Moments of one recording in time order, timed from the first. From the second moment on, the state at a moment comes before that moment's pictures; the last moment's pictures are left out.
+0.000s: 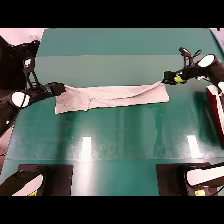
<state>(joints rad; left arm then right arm) -0.08 -1.04 0.78 1.12 -0.42 -1.49 -0.10 -1.65 1.46 -1.09 1.06 1.36</state>
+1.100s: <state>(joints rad) -0.07 -1.05 0.79 1.12 -0.75 -1.52 -0.35 -1.80 1.41 -0.80 1.33 1.23</state>
